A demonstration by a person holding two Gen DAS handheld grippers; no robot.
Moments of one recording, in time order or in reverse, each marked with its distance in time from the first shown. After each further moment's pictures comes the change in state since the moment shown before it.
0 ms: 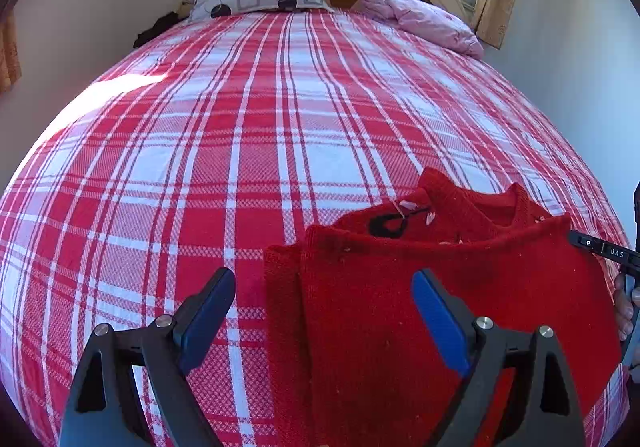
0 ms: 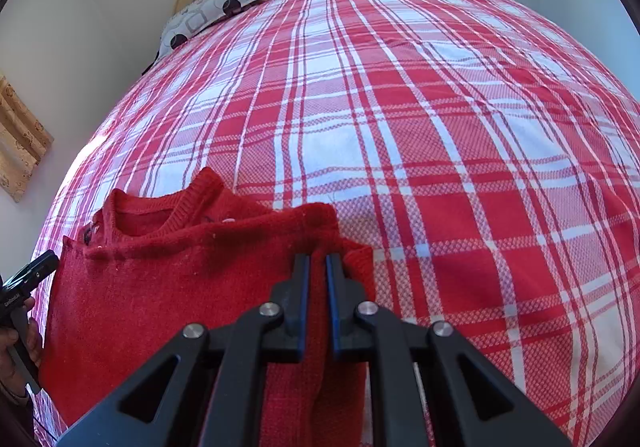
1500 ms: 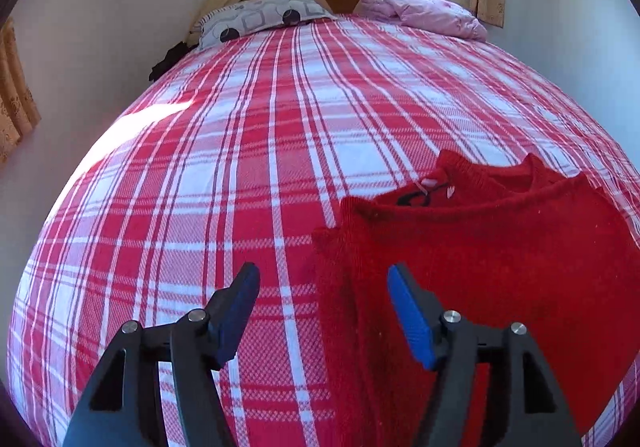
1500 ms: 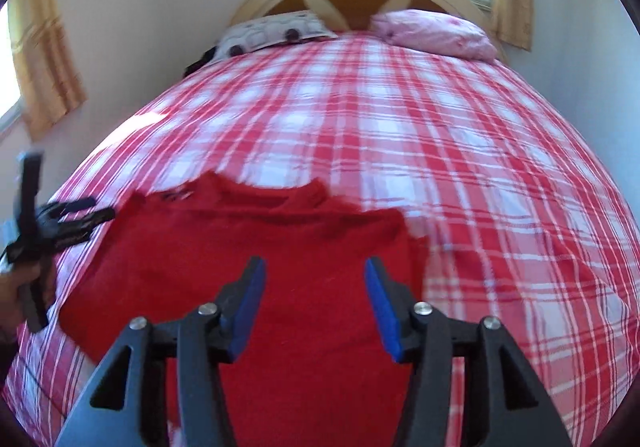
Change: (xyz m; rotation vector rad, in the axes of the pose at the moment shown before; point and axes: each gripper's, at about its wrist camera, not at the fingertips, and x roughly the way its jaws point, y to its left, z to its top) left arm -0.026 0.000 -0.018 0.128 -0.035 0.133; right arm -0.091 0.121 -0.064 -0.298 -0.123 -0.010
